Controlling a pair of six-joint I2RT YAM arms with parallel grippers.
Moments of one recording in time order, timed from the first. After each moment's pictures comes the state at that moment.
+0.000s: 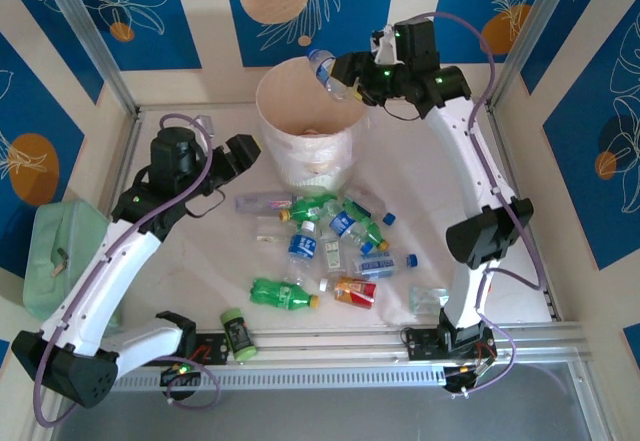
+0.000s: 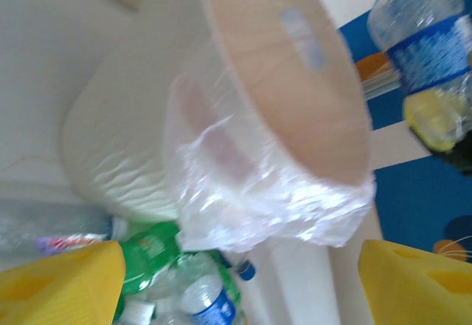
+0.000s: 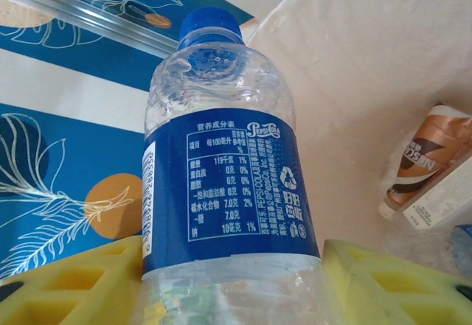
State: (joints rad) left arm -0.39 1.07 1.17 -0.55 0.19 -0.84; right arm 0.33 1.90 2.24 -0.87 -0.55 0.76
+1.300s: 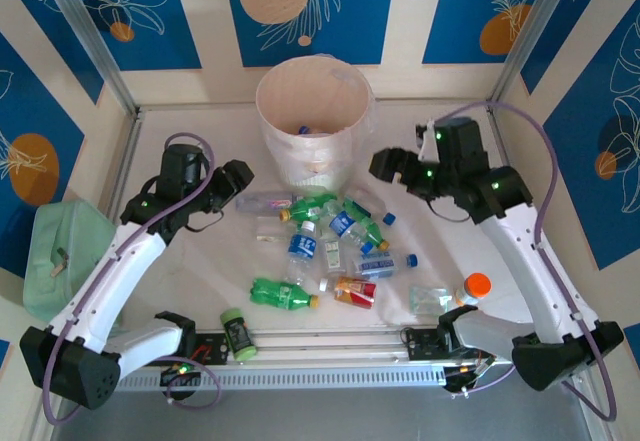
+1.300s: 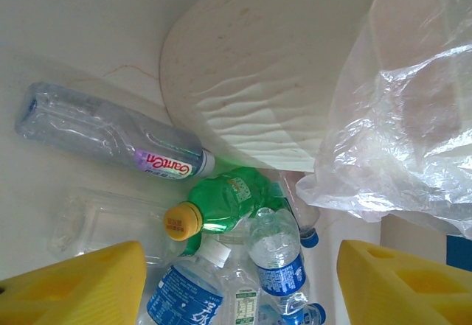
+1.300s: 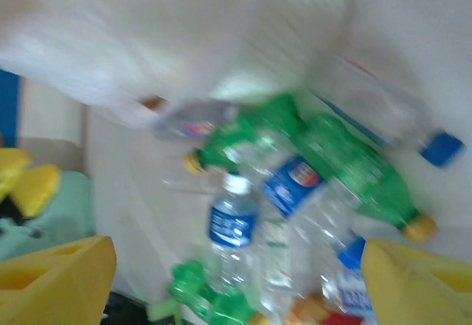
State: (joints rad) left arm -0.33 1.07 1.03 -0.62 0.22 -0.91; right arm 0.36 1.09 1.26 -0.99 -0.28 0.67
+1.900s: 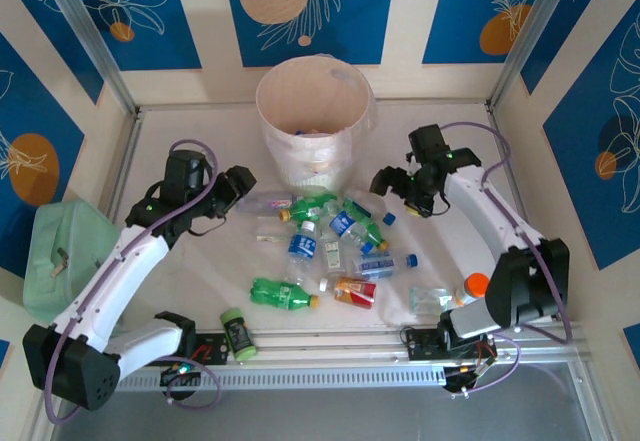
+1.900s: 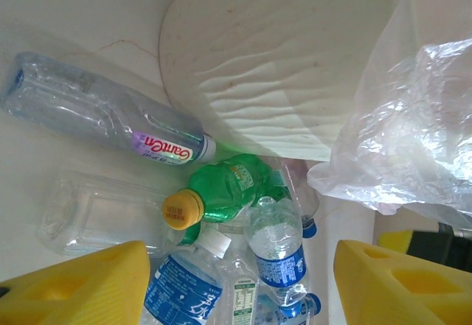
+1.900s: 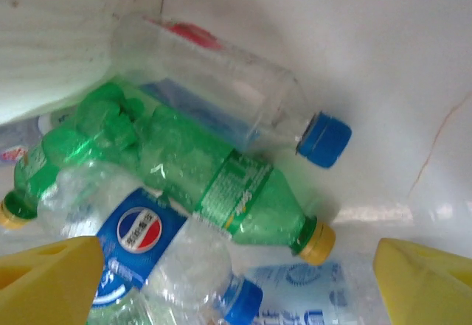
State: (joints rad) left arm -0.33 1.06 0.96 -0.57 0.26 -0.96; right arm 0.24 1.49 1.24 -0.97 -0.25 0.60
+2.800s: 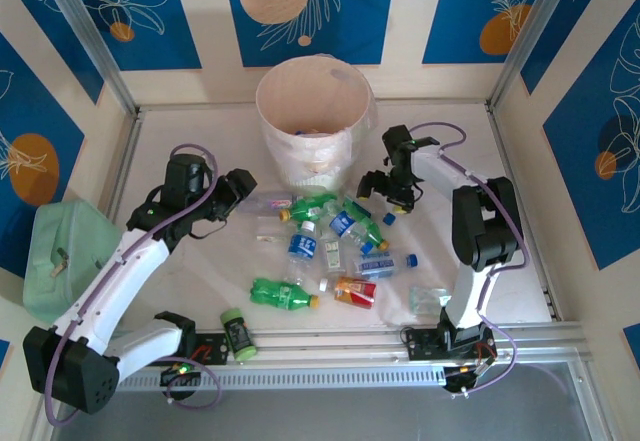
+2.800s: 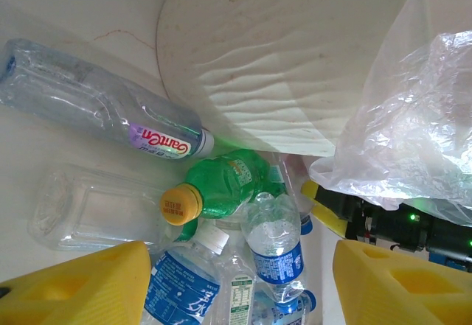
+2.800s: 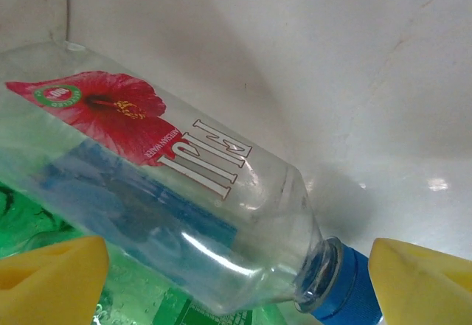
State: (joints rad) left arm -0.33 1.05 0.93 -0.54 0.27 -0.97; right arm 0.27 1.85 1.35 -0.91 -0.22 0.52
